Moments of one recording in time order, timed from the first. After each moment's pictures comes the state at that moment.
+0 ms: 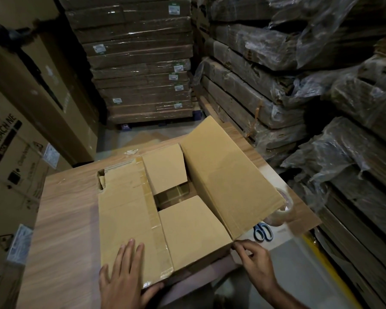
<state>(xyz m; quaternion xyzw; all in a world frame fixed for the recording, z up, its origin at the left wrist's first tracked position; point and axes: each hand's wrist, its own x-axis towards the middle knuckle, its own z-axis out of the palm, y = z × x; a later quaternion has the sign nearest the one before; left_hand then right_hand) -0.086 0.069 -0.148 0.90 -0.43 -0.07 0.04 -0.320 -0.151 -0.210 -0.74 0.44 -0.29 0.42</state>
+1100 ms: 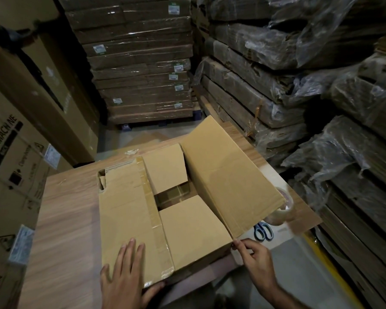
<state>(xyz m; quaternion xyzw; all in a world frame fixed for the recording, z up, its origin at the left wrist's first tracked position) -0.090 0.068 -0.140 0.90 -0.41 -0.12 0.01 -0.317 -0.147 -0.201 -0.69 0.47 -0.29 0.46</state>
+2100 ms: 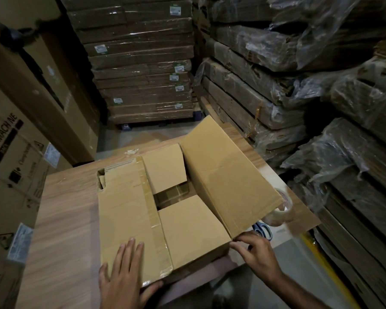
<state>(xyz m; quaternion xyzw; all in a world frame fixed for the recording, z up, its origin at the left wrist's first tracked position) -0.090 0.069 -0.138 0.90 -0.43 -0.12 0.03 -0.322 -0.169 -0.175 -0.84 0.34 -0.23 0.35</state>
